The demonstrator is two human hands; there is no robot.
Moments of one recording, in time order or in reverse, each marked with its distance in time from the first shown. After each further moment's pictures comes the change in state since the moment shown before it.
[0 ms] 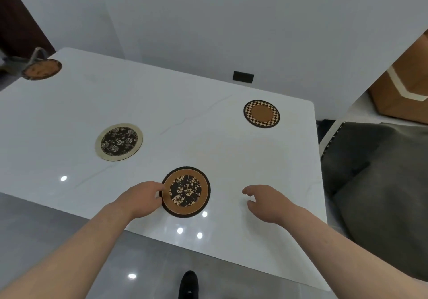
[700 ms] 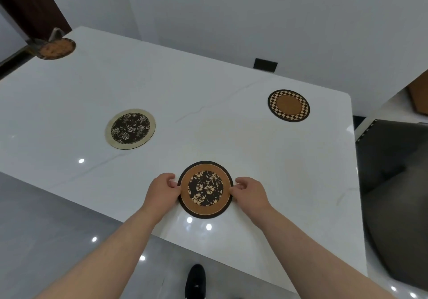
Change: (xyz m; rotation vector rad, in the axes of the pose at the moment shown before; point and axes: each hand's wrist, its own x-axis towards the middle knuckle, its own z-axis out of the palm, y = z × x) left_hand 0.037 0.000 0.055 -0.730 0.341 -0.338; right_hand 0.081 -0.058 0.068 0.766 0.199 0.221
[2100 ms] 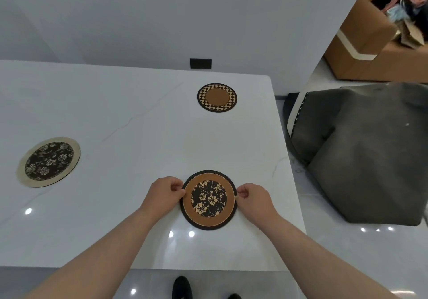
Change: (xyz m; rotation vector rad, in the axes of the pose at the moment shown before) left_hand -0.020 0.073 0.114 0.297 -0.271 0.395; right_hand -0.025 0.105 -0.114 -0.175 0.222 -0.014
